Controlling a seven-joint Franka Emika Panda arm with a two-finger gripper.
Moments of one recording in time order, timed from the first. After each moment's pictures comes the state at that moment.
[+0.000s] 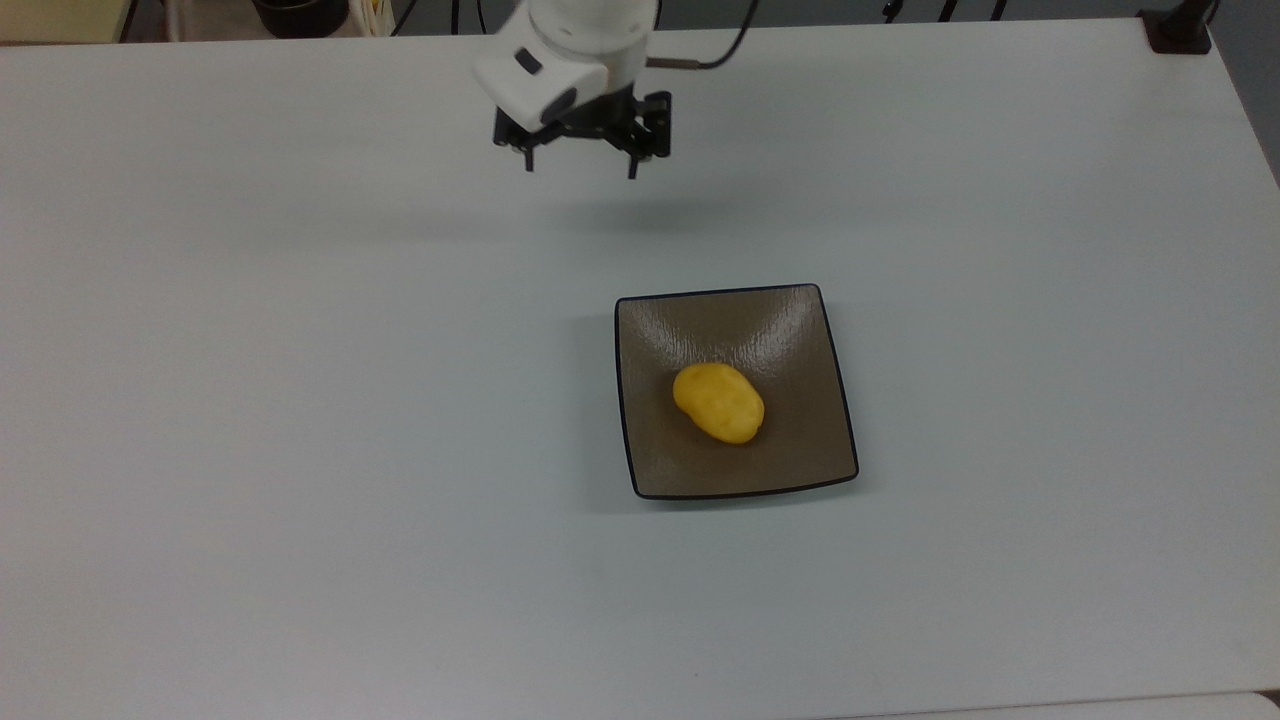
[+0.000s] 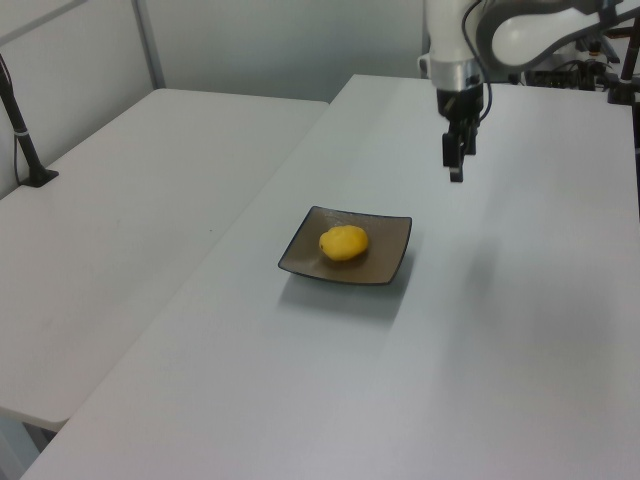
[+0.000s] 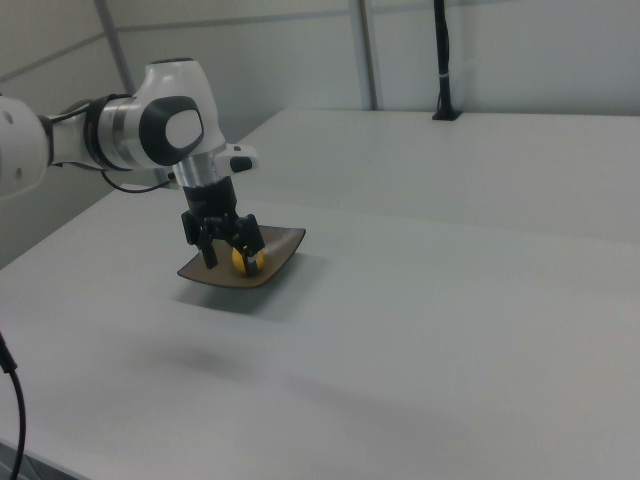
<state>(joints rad) 0.03 0.12 0.16 -1.81 -0.10 1.84 0.17</state>
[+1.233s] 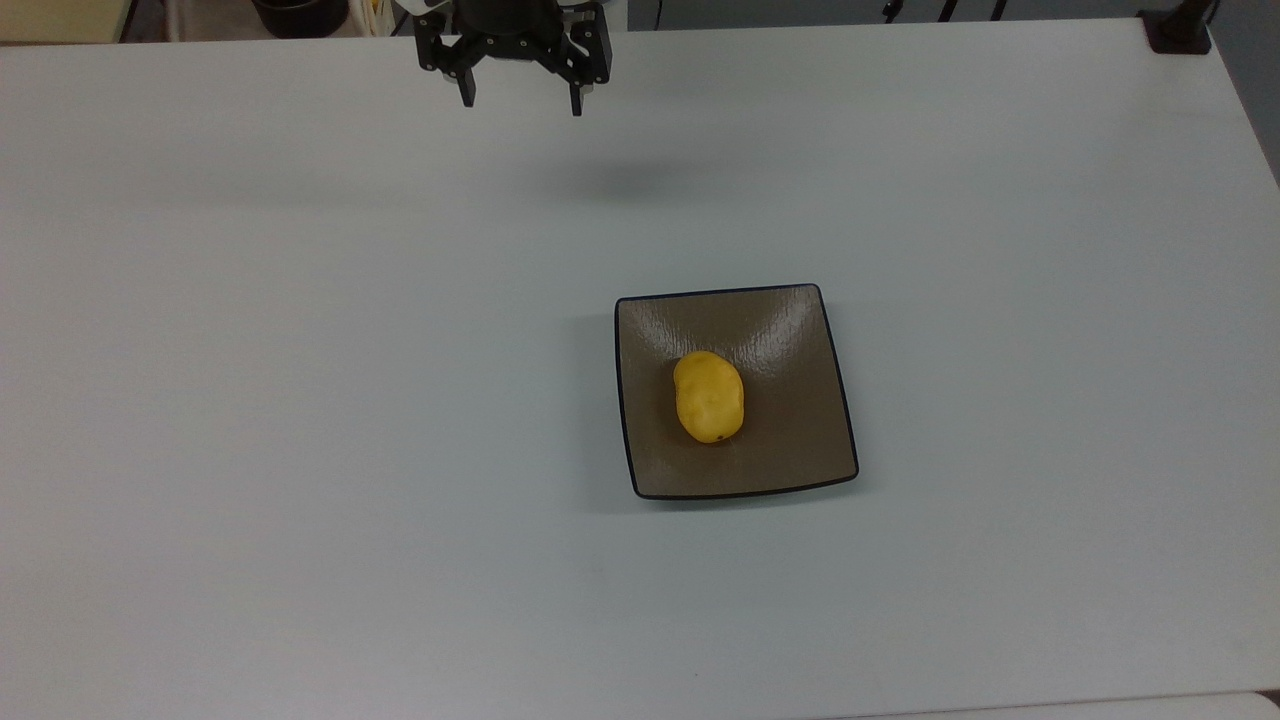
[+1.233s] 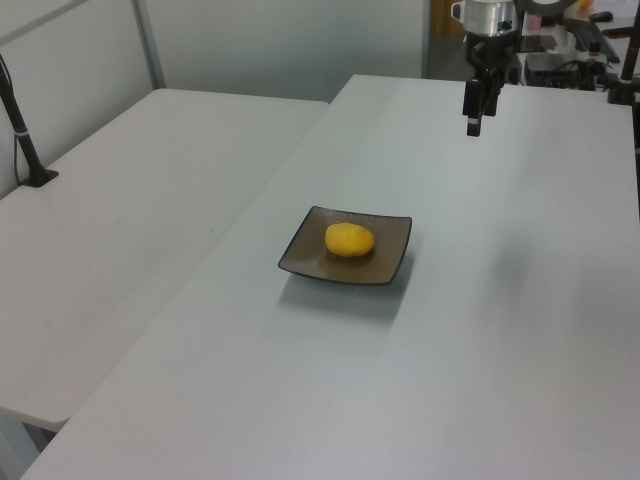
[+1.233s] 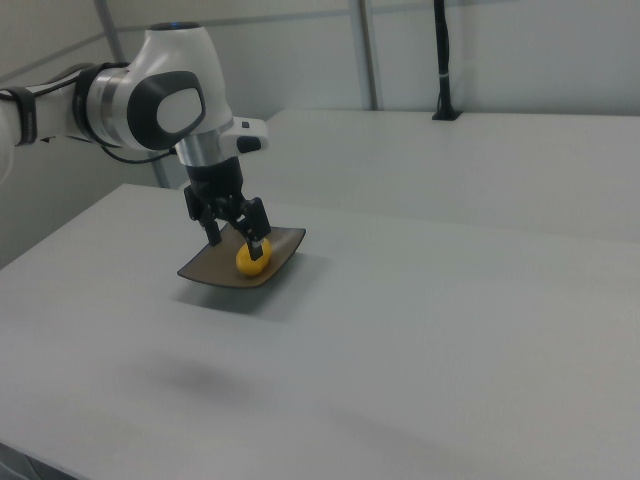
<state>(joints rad) 0.07 -0.02 0.00 -1.86 0.01 1.84 0.09</state>
